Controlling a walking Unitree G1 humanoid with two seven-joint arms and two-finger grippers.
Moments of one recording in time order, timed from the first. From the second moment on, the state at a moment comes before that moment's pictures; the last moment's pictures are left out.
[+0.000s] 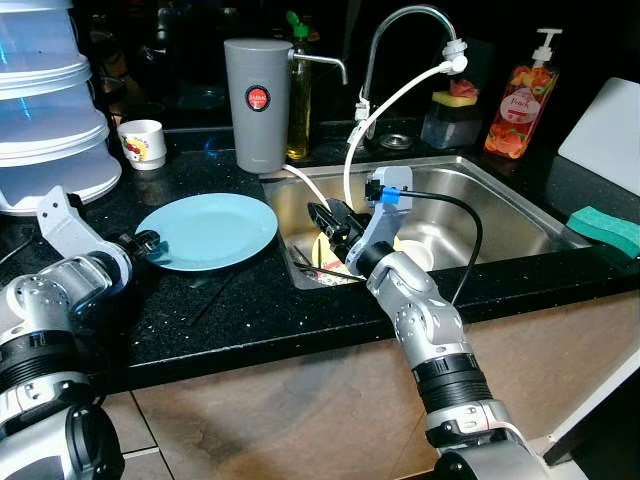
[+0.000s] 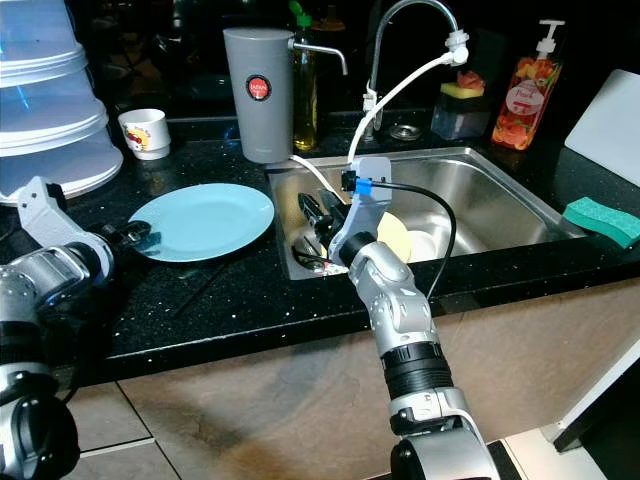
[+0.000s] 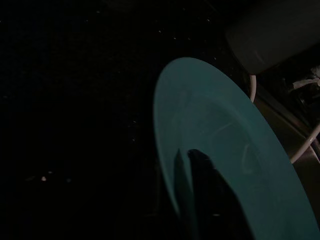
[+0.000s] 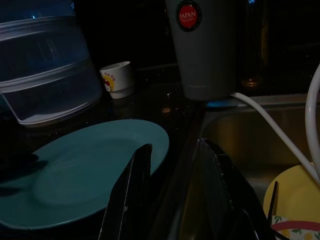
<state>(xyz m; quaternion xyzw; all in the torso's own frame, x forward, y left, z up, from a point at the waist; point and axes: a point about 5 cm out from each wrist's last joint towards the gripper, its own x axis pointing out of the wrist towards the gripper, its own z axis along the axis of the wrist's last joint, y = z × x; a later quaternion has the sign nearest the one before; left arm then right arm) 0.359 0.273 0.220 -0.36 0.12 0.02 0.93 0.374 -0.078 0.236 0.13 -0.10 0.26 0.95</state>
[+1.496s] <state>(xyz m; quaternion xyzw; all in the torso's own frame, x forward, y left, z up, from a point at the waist) 0.352 0.248 0.269 -0.42 -0.12 -0.15 0.89 0.374 -0.079 0.257 0.28 -0.09 0.28 0.91</state>
